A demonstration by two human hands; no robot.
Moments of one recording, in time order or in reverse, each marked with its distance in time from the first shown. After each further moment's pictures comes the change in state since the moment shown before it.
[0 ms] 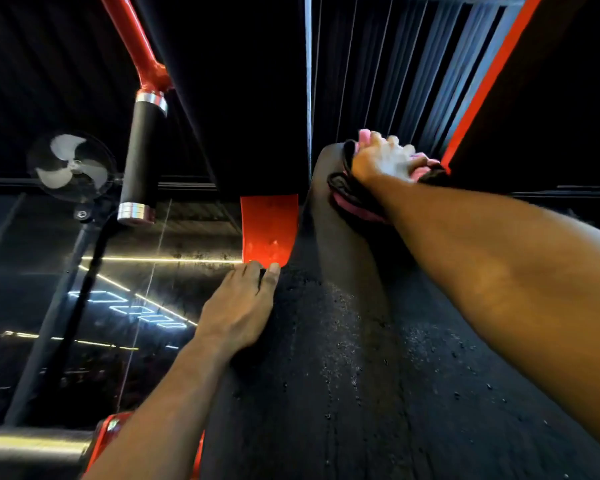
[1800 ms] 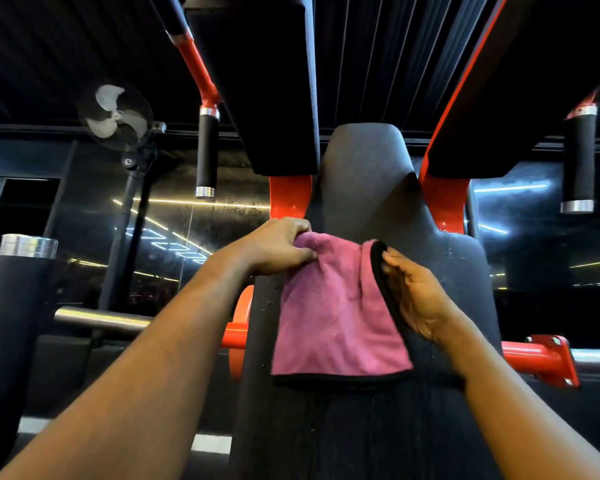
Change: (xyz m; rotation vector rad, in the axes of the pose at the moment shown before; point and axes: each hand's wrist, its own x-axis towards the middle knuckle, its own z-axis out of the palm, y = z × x) left_hand -0.075 0.119 -0.129 -0.043 -0.337 0.151; right_hand -0.271 0.097 -0.126 1.543 -0.806 0.388
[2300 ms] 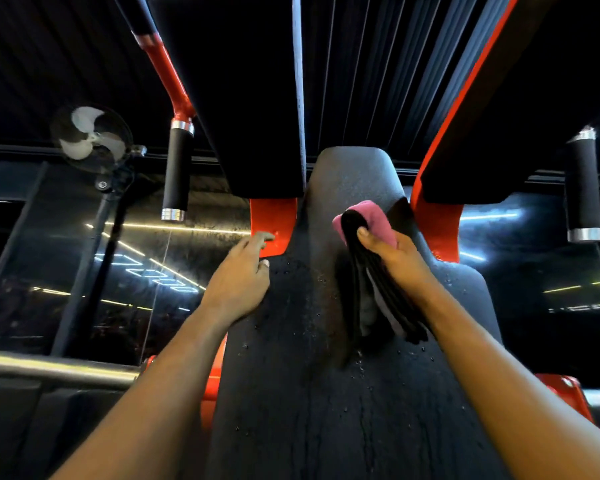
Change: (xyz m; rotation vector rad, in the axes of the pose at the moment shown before) left_hand 0.042 -0.076 0.049 -0.075 0.433 -0.058; right_hand 0.081 -0.031 -0.004 -0.511 0.122 -0.306
